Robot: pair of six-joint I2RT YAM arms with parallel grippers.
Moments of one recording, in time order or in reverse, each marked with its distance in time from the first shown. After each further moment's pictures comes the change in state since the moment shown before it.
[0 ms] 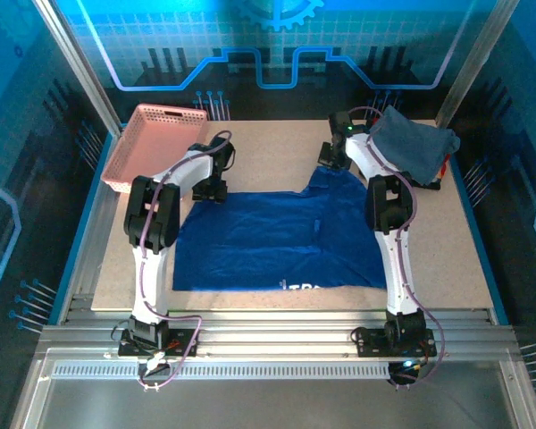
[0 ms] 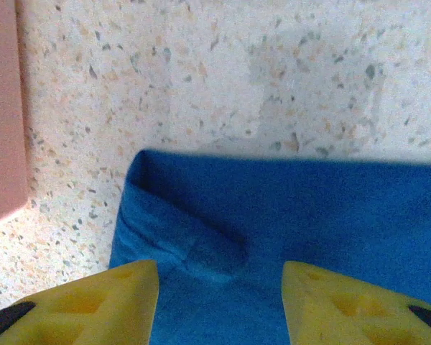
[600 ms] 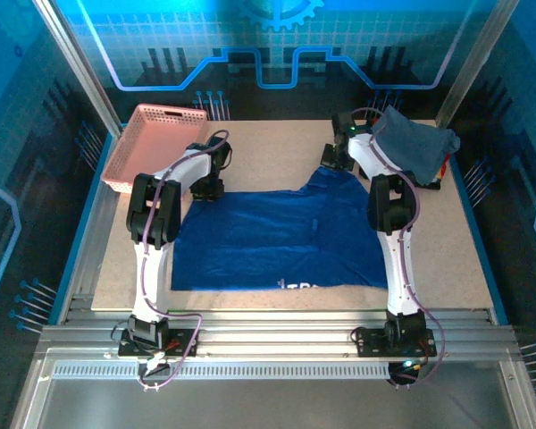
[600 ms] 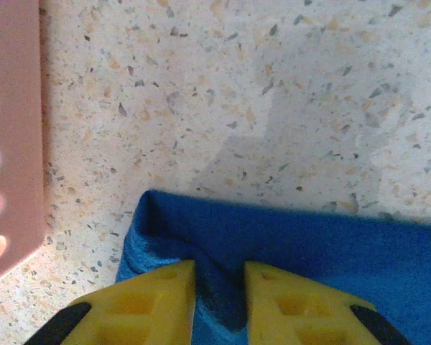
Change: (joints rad) left arm 0.033 0.055 0.035 0.008 -0.028 0.004; right arm -0.013 -0.035 -0.058 -0.003 -0.003 -0.023
